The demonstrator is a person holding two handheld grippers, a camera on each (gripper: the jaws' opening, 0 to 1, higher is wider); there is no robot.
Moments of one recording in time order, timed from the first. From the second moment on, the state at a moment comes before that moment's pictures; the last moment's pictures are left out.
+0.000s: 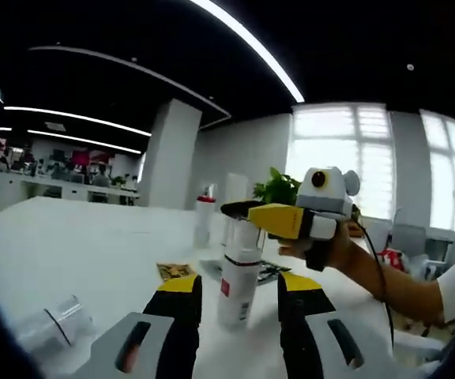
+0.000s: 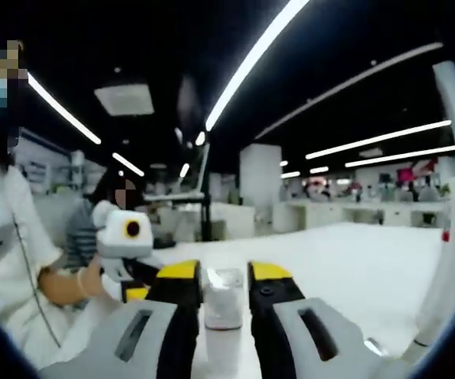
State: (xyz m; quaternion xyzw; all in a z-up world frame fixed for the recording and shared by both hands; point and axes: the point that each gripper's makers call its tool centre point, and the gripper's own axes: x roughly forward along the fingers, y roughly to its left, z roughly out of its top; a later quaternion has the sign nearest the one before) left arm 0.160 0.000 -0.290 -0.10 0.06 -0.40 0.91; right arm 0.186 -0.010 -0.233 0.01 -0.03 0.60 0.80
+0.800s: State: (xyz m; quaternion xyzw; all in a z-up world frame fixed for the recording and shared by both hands) left arm 0.159 0.000 -0.321 -0.09 0.12 -0.39 0.91; right arm 0.181 -0.016 -0.294 -0.04 0.13 0.60 0.79
